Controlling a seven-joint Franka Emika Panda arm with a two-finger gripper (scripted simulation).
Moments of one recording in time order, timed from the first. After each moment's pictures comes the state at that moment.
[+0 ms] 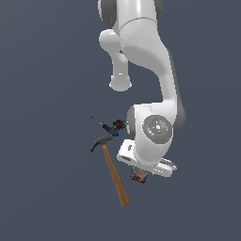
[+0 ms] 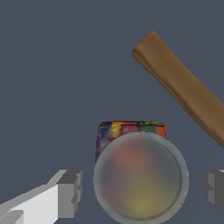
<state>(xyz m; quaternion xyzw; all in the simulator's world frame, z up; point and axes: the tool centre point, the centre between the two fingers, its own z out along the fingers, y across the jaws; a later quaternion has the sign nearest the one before) 0.141 0.085 0.091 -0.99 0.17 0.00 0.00</state>
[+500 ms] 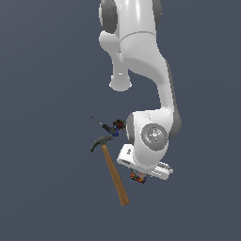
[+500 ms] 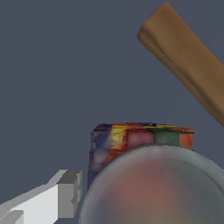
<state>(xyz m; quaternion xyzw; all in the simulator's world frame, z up) 0.141 0.085 0.057 -0.98 0.17 0.00 0.00</state>
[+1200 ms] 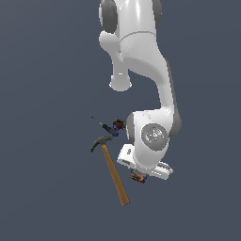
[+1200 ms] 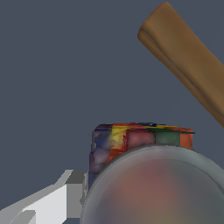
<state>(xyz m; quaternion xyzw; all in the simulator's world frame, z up) 0.140 0.085 0.058 -0.98 0.17 0.00 0.00</state>
